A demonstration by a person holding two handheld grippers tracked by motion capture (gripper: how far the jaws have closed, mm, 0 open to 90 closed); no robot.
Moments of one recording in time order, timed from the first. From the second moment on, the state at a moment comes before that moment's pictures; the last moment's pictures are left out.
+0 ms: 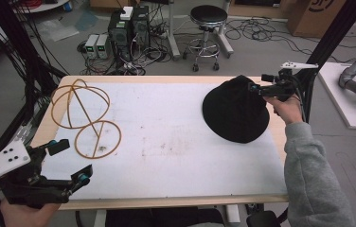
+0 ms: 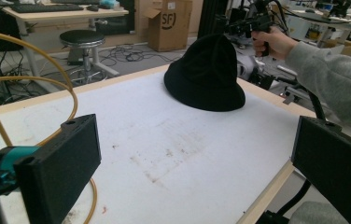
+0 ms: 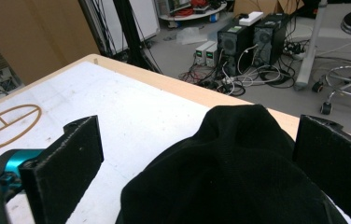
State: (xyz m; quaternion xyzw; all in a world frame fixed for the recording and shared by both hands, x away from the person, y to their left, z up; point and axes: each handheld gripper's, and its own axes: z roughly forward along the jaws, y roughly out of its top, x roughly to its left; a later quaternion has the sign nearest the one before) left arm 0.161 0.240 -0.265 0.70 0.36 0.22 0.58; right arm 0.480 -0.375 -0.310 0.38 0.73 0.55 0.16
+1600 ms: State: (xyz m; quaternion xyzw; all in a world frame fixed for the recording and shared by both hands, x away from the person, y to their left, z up) left arm 0.153 0.249 -0.266 0.69 0.37 0.23 0.57; right arm 0.462 -0.367 -0.286 0.33 0.77 0.51 0.22
